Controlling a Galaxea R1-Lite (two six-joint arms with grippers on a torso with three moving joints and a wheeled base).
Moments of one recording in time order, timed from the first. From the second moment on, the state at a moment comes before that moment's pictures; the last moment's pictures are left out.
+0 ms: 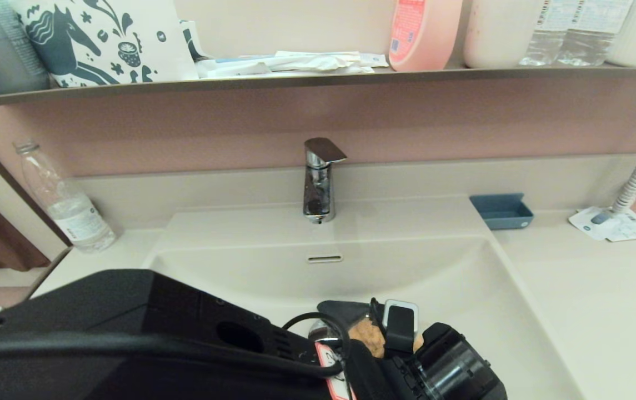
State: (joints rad) left arm -1.20 2.15 -1.26 0.17 0.56 -0.74; right arm 0.00 0.00 0.00 -0.01 -0.03 0.05
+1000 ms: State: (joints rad) left arm -0.87 1.67 -0.75 0.37 0.46 -0.68; right arm 0.00 0.00 0.00 -0.01 -0.03 0.05
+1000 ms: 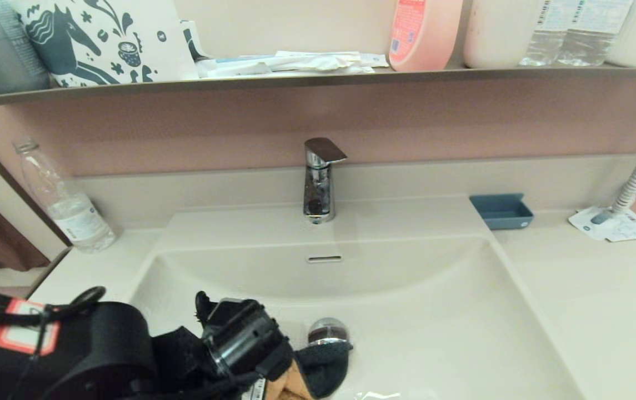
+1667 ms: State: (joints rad) left arm -0.77 1.67 -0.69 0.22 0.41 -0.54; right arm 0.00 0.00 0.00 -0.01 -0.03 0.05
